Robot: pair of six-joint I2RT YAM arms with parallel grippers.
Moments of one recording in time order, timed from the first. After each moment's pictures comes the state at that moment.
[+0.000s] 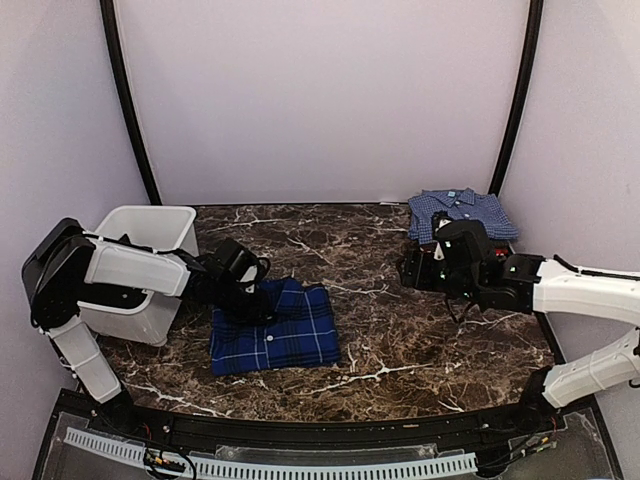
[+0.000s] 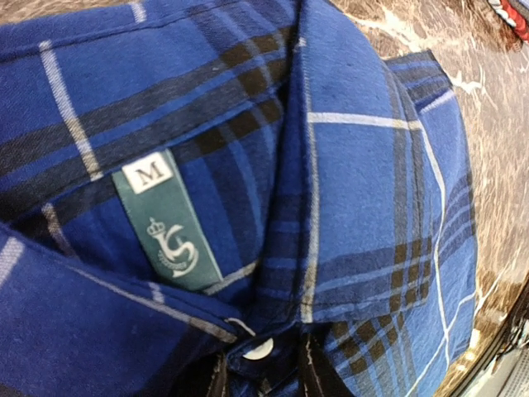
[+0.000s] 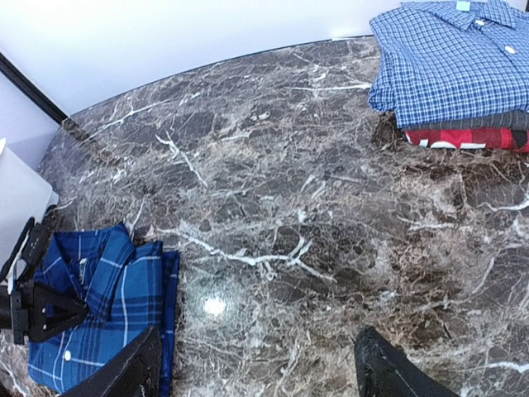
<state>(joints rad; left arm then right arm) -0.69 1.70 0.90 -0.23 0.20 -0.65 0.85 1.18 0.77 -0.22 0.39 0.66</state>
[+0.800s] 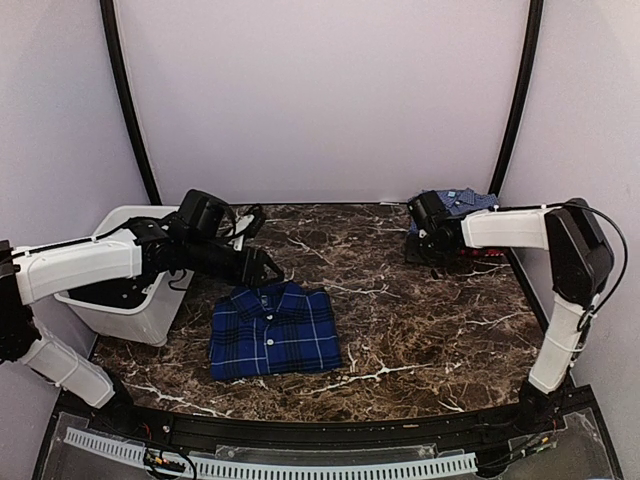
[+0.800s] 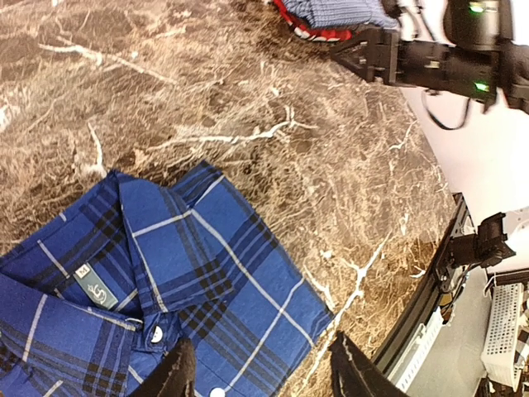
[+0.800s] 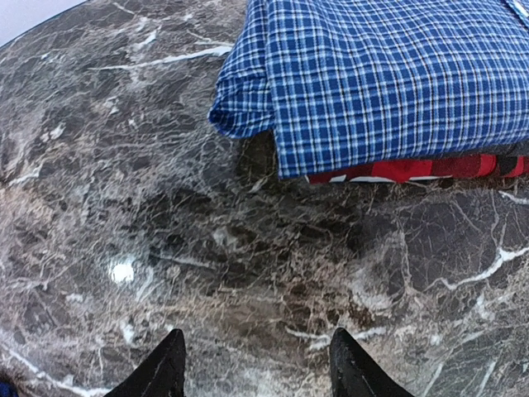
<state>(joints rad) -0.68 1.41 1.03 -0.38 0.33 -0.44 0.50 1.80 1.19 -0.37 0.32 0.52</state>
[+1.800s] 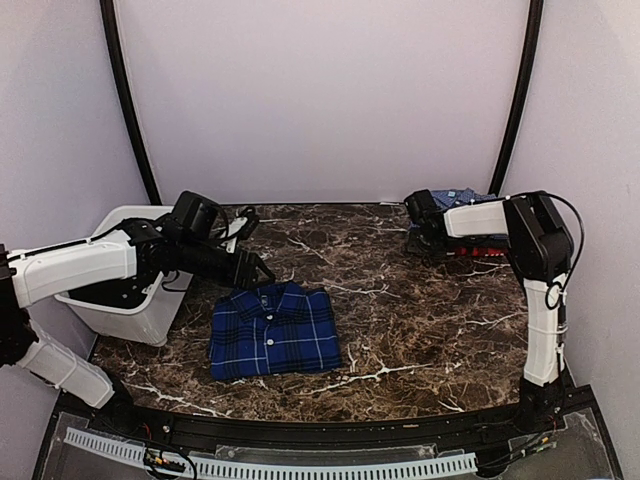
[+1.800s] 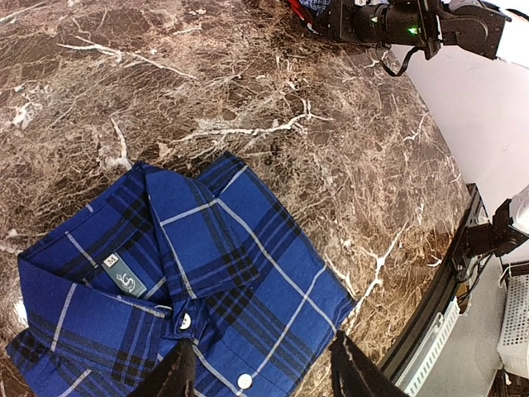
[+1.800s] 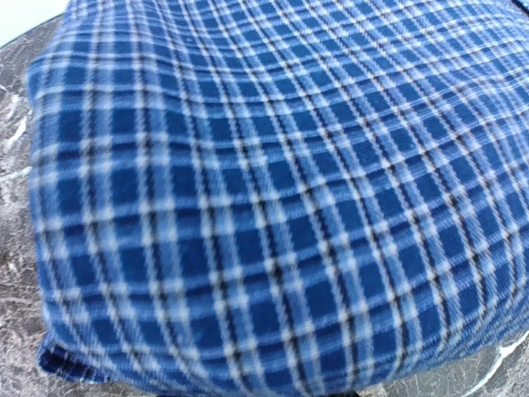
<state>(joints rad) -0.64 1.36 1.01 -0.42 0.33 -0.37 0.39 2.13 1.48 -0.35 0.43 0.52</state>
